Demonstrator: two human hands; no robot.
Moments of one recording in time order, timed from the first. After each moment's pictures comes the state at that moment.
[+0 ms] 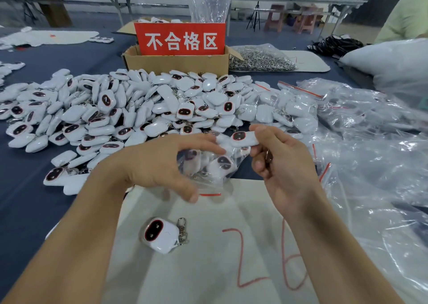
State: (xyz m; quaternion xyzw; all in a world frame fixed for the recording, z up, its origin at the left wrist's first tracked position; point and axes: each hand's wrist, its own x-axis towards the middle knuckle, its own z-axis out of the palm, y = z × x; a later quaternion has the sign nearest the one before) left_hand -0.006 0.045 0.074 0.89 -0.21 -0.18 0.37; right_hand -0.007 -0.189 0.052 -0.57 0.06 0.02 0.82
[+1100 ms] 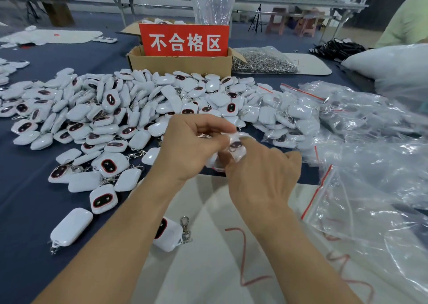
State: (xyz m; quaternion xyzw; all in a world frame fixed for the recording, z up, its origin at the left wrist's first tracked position) left_hand -0.003 -0.013 0.056 0.75 -0.08 0.15 0.63; right_hand -0.017 -0.146 0.035 -0.97 0.03 -0.22 0.11
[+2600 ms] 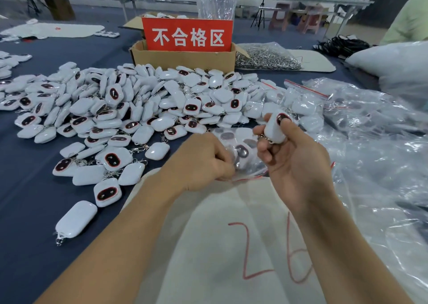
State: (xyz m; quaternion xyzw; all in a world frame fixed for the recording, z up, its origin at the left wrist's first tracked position) left_hand -0.006 -0.009 0.042 0.91 -0.14 -0.02 0.40; right_hand -0.009 -0.191 0.057 -0.45 0.02 0.04 0.89
